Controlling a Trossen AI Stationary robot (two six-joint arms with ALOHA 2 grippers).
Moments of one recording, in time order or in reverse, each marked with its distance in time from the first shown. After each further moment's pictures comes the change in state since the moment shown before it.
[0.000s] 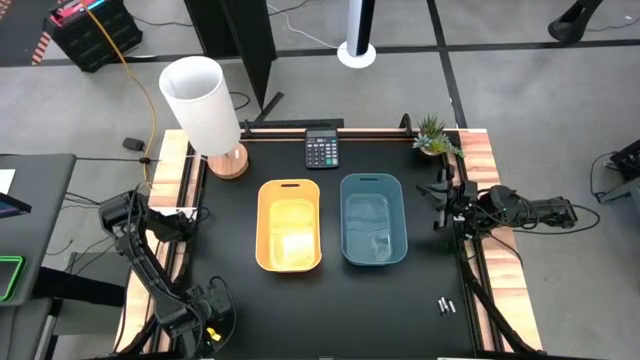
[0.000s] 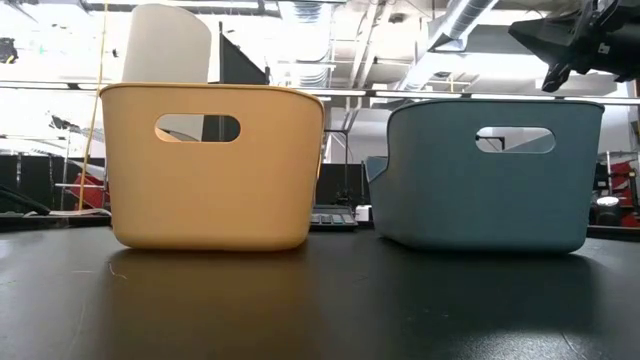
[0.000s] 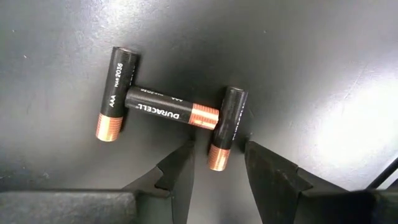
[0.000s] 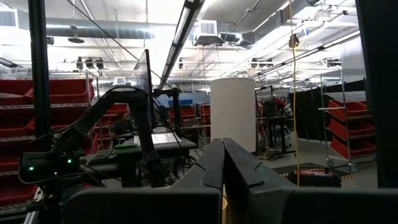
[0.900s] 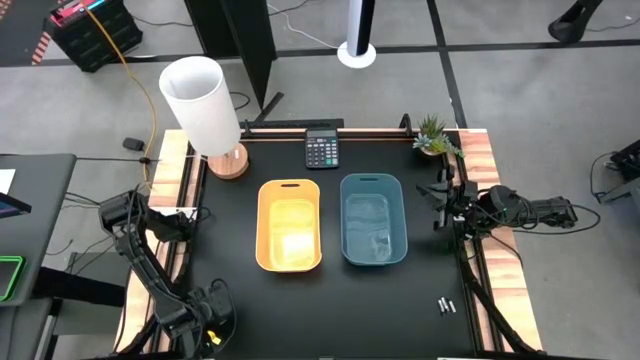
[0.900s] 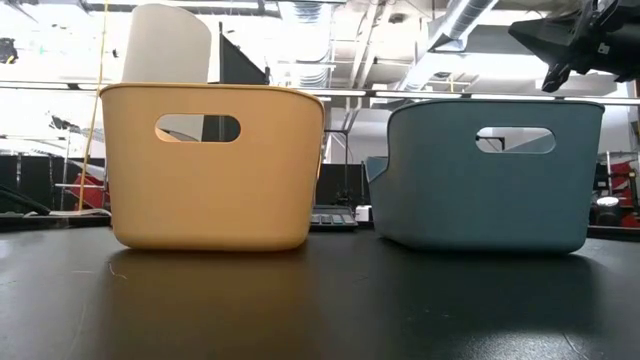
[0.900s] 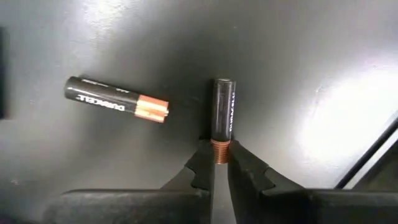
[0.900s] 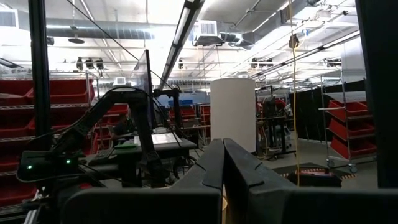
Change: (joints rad) left arm 0.000 0.003 -0.002 0.073 -0.001 0.022; right arm 0.000 0.000 0.000 0.001 0.000 0.000
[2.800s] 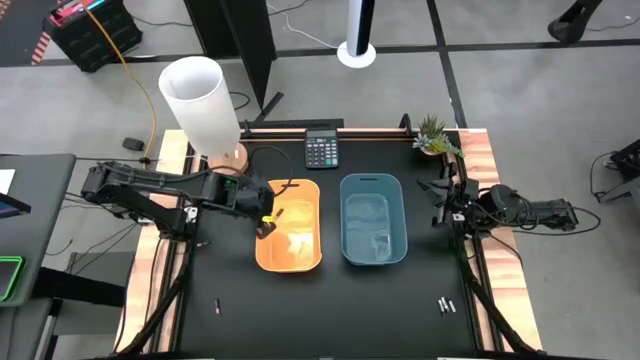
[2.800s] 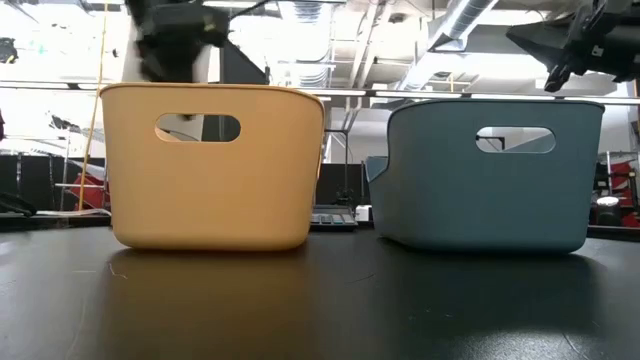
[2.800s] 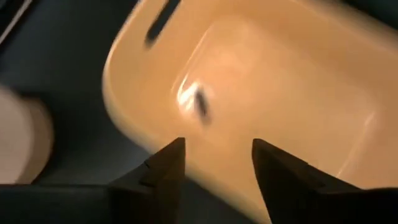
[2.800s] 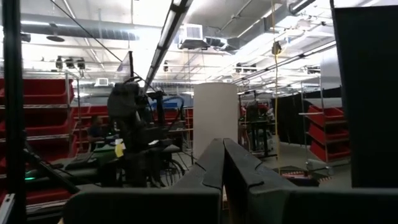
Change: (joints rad) left arm 1.043 -0.403 0.156 -0.470 -0.272 1.074; right arm -0.045 0.000 0.000 0.014 0.029 -0.031
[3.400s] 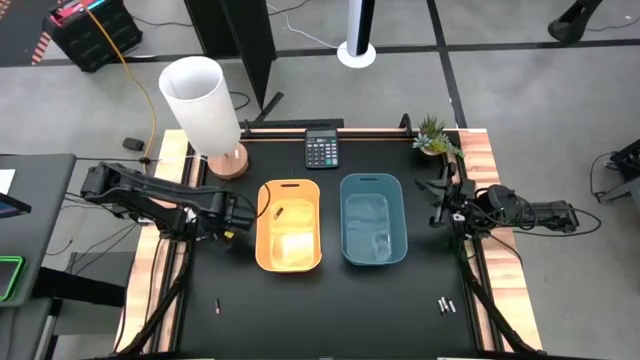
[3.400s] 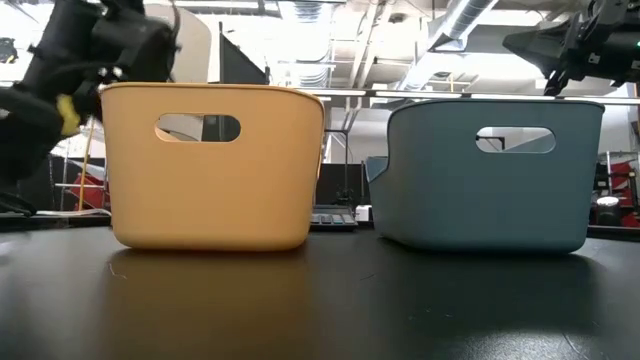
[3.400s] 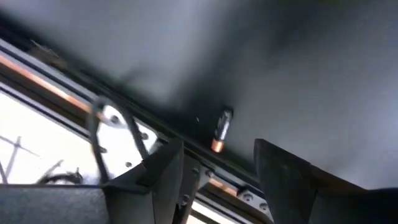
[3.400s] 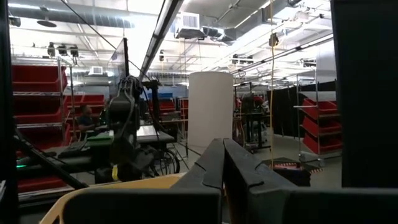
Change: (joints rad) left arm 0.000 0.005 -0.361 -0.278 0.271 -0.043; right arm -0.014 0.000 0.000 -0.046 0.001 -0.003
